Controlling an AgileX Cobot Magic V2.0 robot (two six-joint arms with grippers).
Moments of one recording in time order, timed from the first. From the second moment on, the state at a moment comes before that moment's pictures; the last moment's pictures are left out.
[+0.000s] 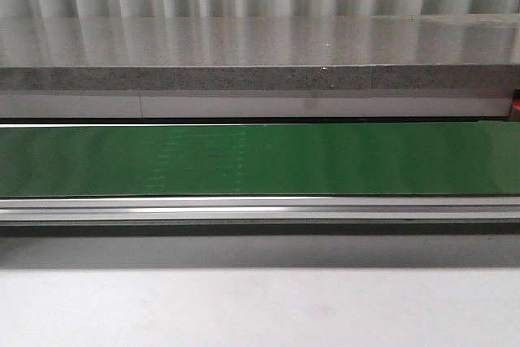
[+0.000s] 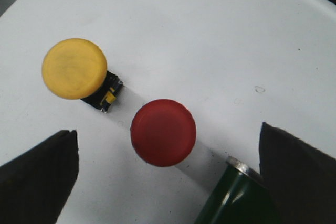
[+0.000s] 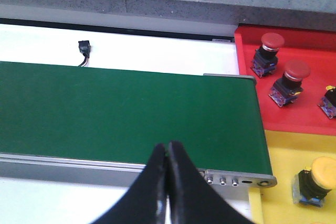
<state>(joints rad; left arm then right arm) 0.15 1.80 -1.26 0.35 0.55 -0.69 -0.06 0.43 -0.53 0.13 0.60 -0.10</state>
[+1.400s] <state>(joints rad) 0.14 1.74 -1.32 0.31 0.55 -0.62 -0.06 0.43 -0.53 0.13 0.60 -0.10</state>
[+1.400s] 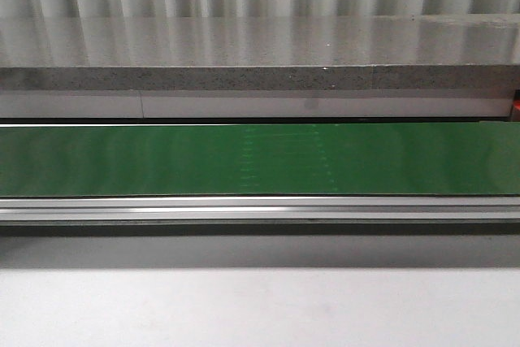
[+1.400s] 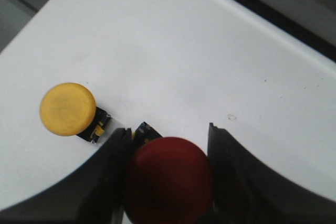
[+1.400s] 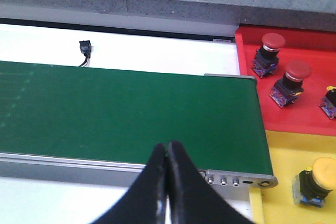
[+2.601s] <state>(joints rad) 0.07 1.52 -1.14 -0.14 0.71 -0.06 -0.06 0.43 -0.53 0.13 0.60 -0.10</state>
